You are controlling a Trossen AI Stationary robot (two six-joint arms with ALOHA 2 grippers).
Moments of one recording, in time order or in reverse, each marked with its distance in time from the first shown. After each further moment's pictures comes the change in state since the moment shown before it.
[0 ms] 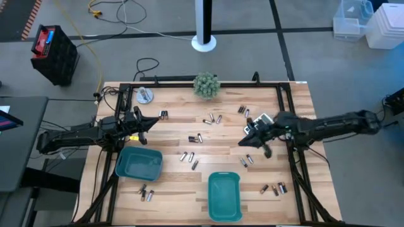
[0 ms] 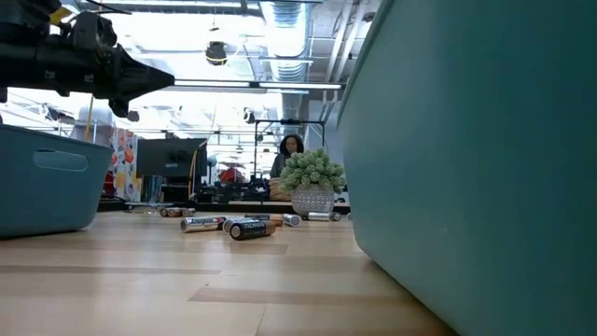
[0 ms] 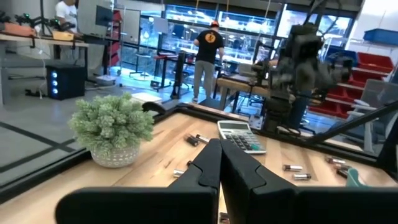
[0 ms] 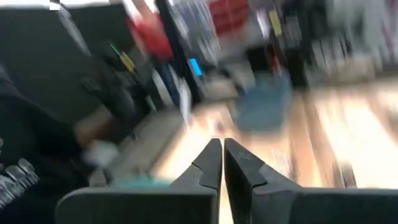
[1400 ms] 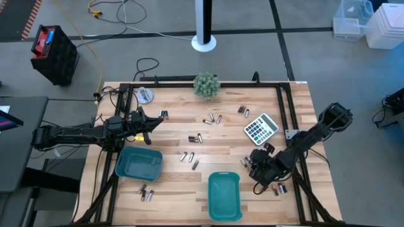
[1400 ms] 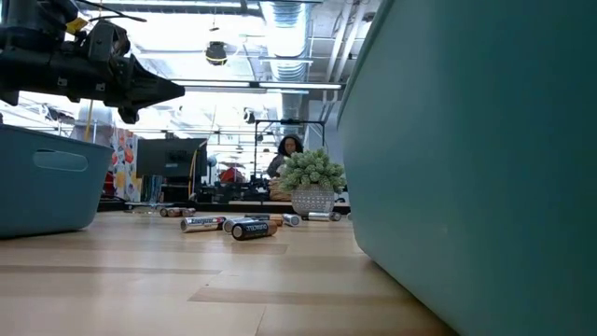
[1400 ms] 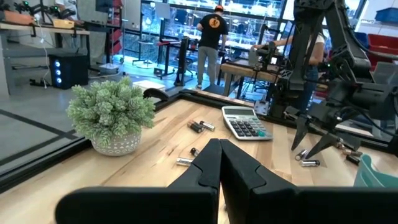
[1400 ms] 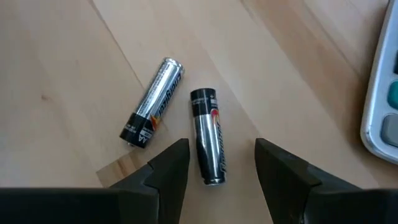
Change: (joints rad) left arm 0.001 0.206 0.000 0.141 -0.004 0.012; right arm 0.684 0.639 0.182 -0.837 0.895 0.896
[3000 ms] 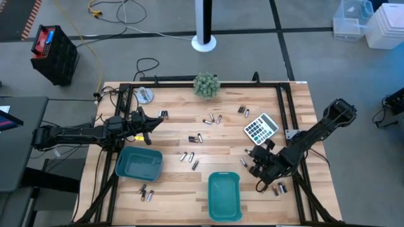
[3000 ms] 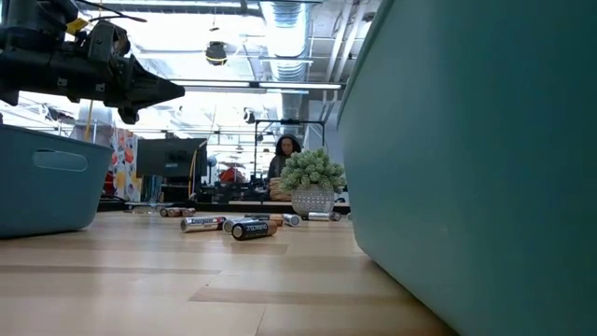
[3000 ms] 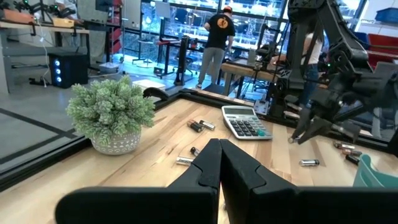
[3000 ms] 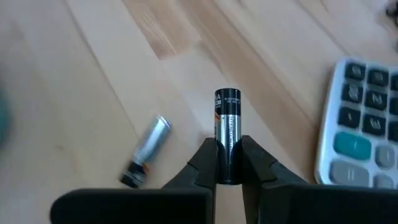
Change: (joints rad) left arm 0.000 0.000 0.000 -0.003 0.000 -0.004; right arm -0.014 -0.133 -0.006 -0.009 0.159 -0.071
